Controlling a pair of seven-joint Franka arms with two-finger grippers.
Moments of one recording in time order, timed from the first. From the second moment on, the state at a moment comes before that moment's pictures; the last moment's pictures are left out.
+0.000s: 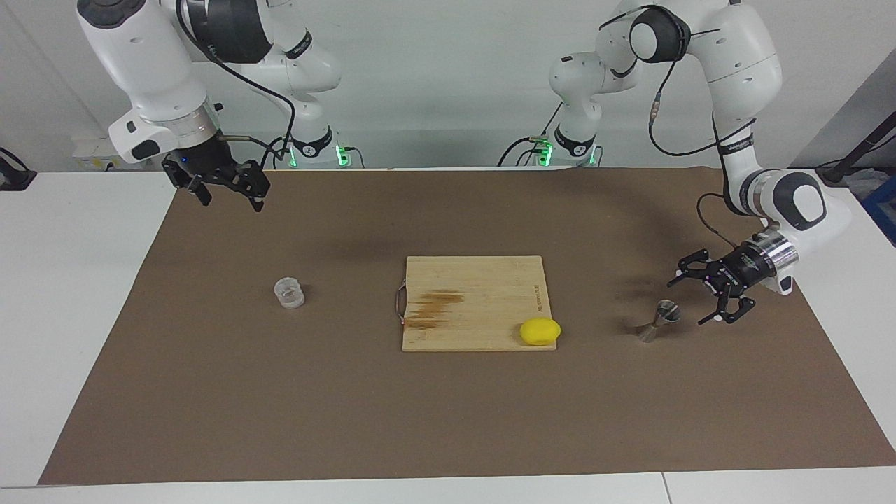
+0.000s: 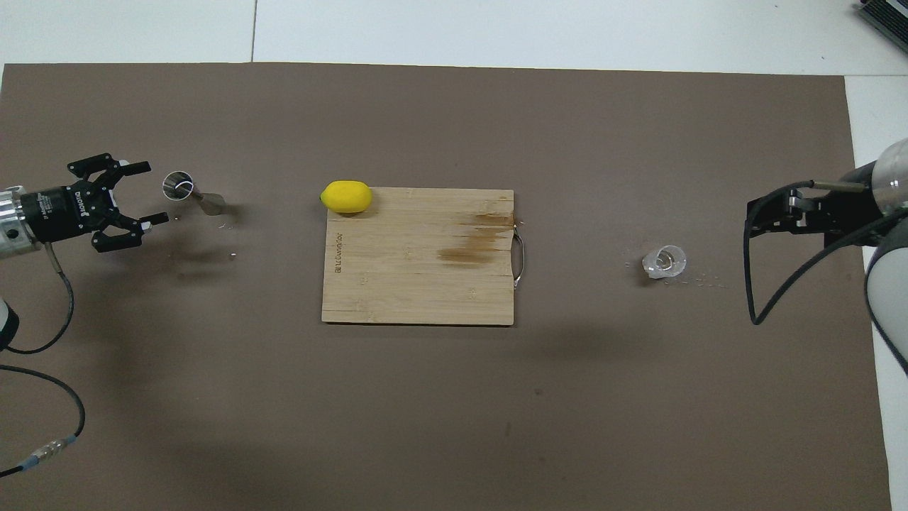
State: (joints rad) left arm 0.06 0.48 0.35 -1.83 -1.39 1.71 -0.92; right arm 0.06 0.00 -0.02 -1.63 -0.01 1.61 0.21
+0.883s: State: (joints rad) left arm 0.01 0.48 0.34 -1.83 -1.44 1.74 -0.89; right arm 0.05 0.00 -0.02 -1.63 -0.01 1.61 0.21
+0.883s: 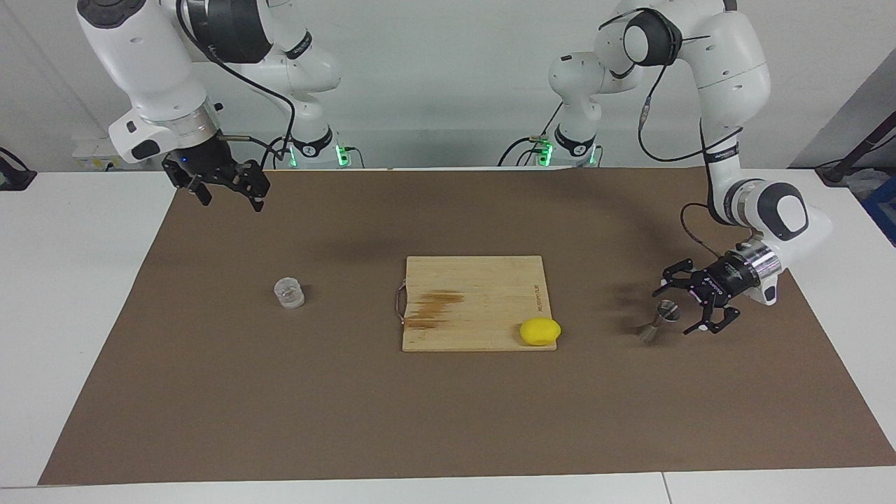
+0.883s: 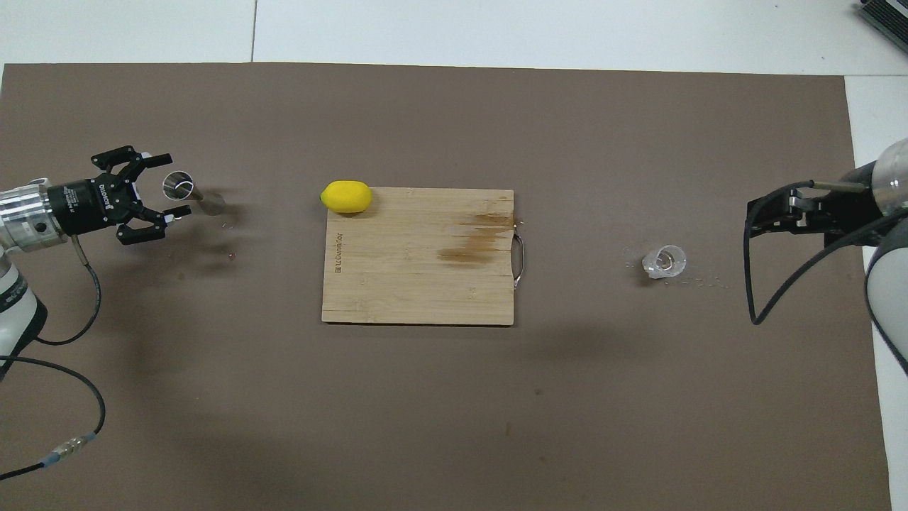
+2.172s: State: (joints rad) left arm 0.01 0.48 0.34 -1.84 -1.44 1.74 -0.89; right arm 0.05 0.00 -0.02 -1.64 -0.01 1.61 0.21
